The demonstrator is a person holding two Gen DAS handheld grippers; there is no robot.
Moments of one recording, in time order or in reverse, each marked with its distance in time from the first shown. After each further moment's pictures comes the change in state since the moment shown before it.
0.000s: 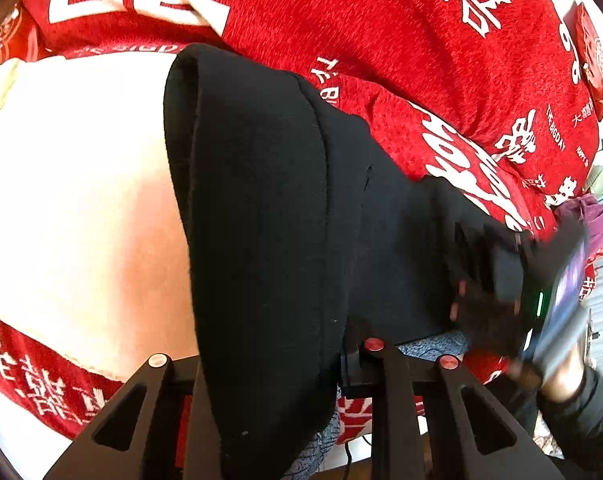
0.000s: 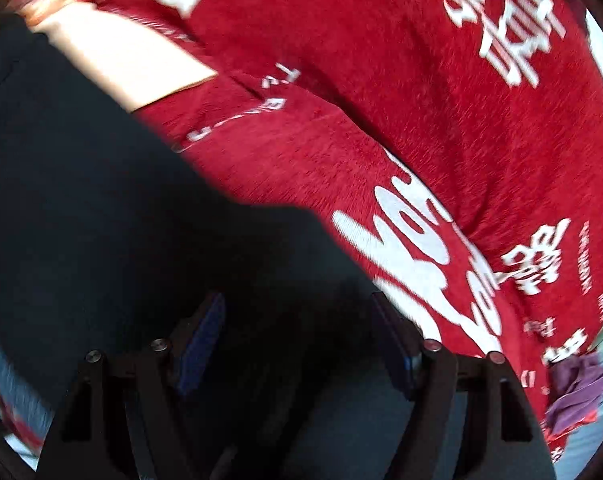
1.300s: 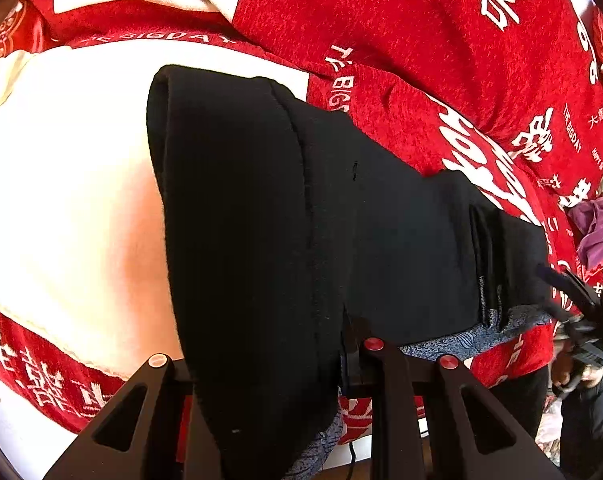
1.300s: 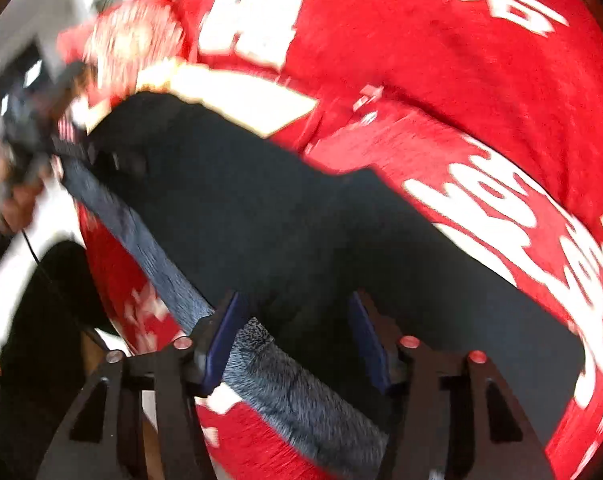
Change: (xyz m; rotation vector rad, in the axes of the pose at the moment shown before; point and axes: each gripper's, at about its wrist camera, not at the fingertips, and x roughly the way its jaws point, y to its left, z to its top) left arm 0.021 -0.003 0.001 -0.024 0.035 0.048; right arm -0.039 -0.112 -0.067 0.178 -0.176 0.660
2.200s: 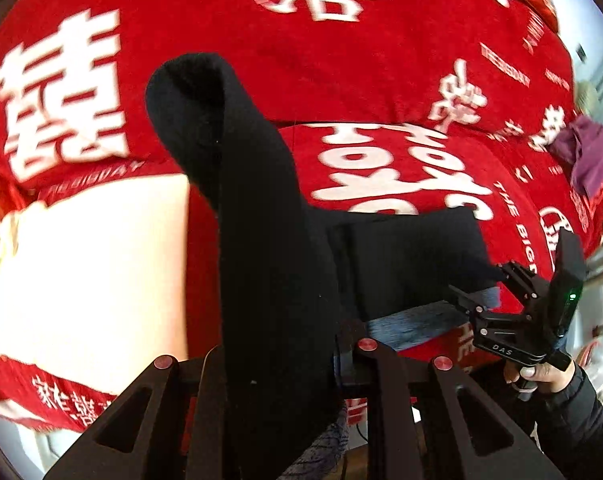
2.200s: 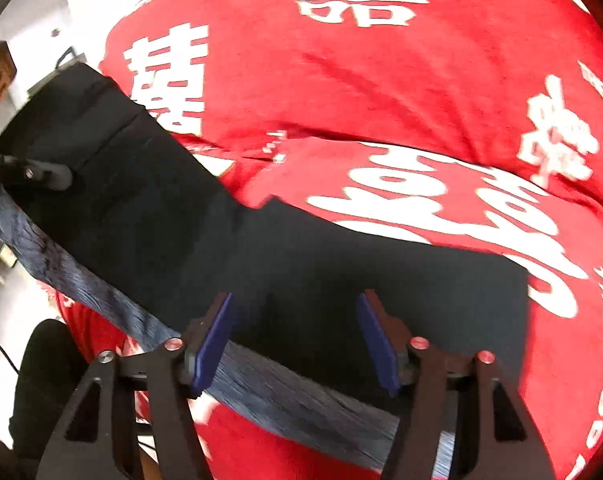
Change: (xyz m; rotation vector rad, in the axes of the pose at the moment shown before) left arm -0.072 -0.228 0.007 0.331 -0.091 0.107; right arm -0.046 -0.030 -0.039 0.224 -0.148 -0.174
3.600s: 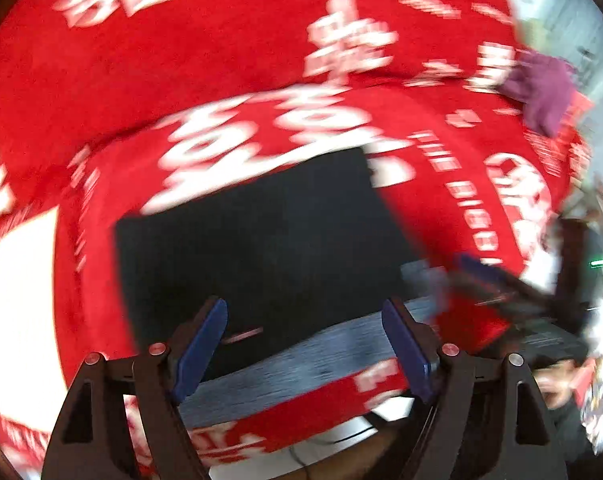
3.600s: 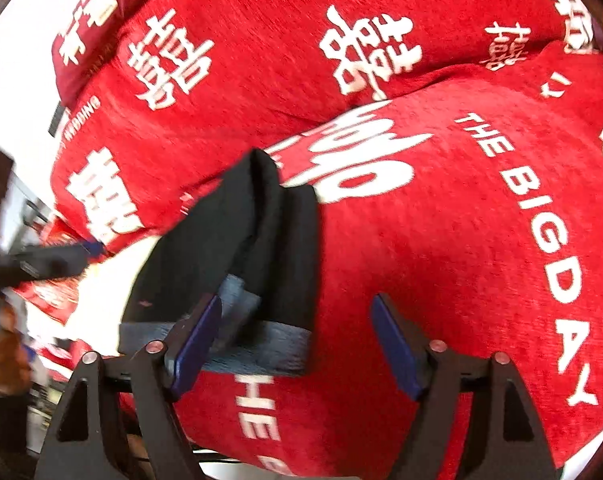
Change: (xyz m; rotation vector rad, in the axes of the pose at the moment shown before) left arm 0.092 -0.154 0.005 0.127 0.080 -0.089; right arm -0.092 -0.163 -0.095 0.512 -0.142 0.069
